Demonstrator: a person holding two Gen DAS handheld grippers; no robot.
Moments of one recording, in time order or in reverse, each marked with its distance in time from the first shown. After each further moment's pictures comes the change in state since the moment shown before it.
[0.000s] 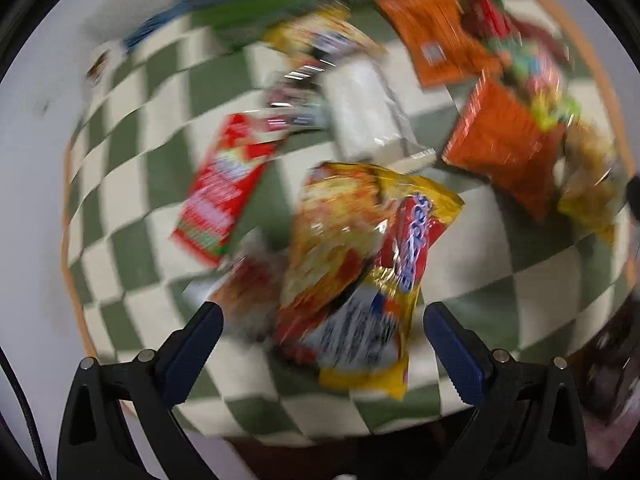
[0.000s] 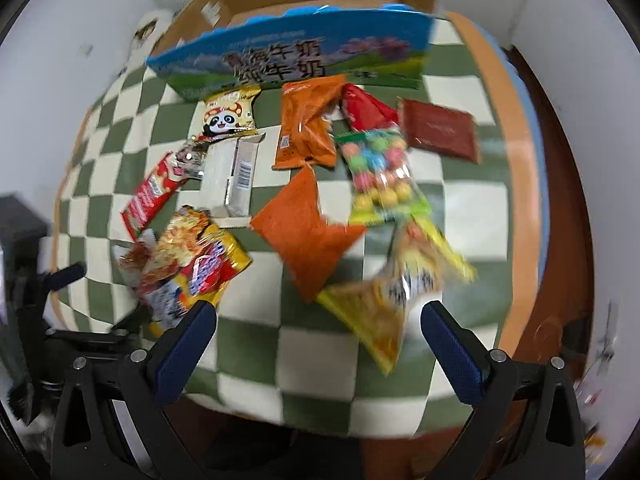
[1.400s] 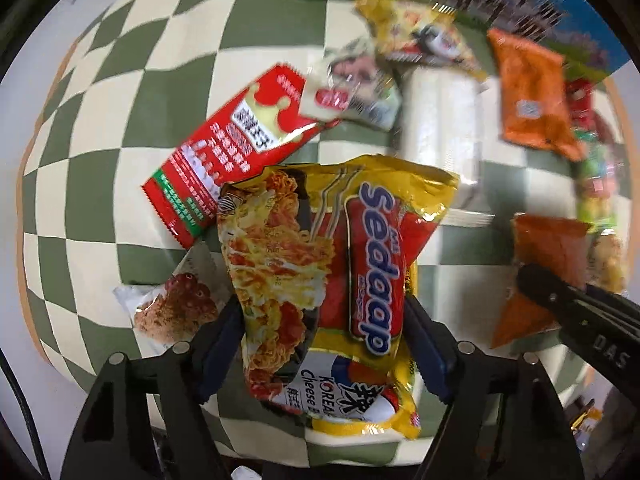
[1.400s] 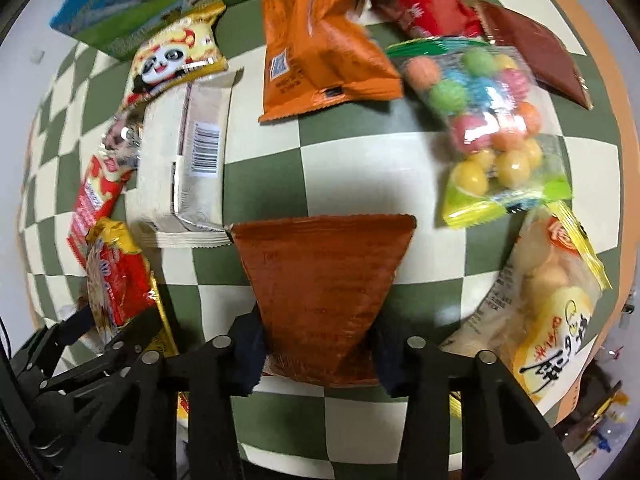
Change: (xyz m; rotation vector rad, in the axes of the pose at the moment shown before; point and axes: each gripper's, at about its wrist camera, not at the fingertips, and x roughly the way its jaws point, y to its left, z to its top) left arm 0.034 0.062 -0.008 -0.398 -0.008 -0.179; right arm 0.117 0.013 0.013 0.173 0.166 0.045
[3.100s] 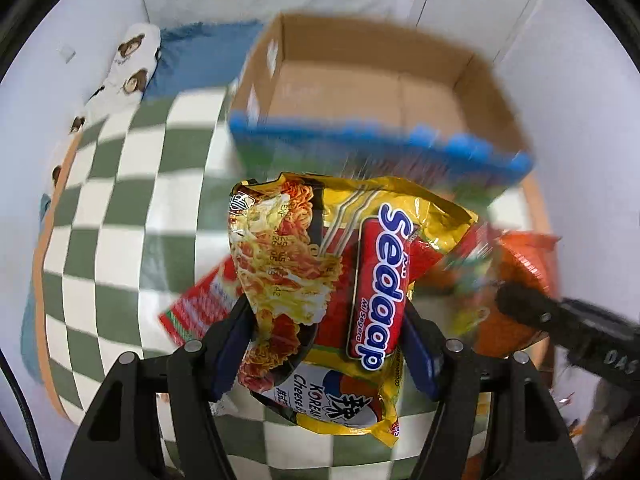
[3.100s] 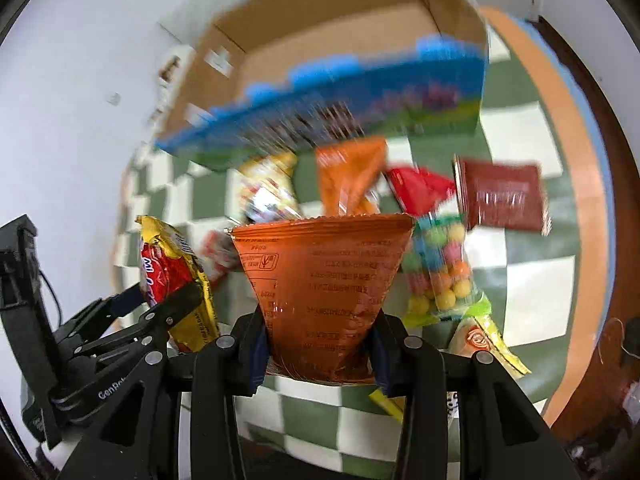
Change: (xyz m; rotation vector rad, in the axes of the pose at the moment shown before) left arm -0.145 -0.032 0.050 0.038 -0.268 -0.144; right arm -0.148 -0.033 0.054 -0.062 -0.190 0.273
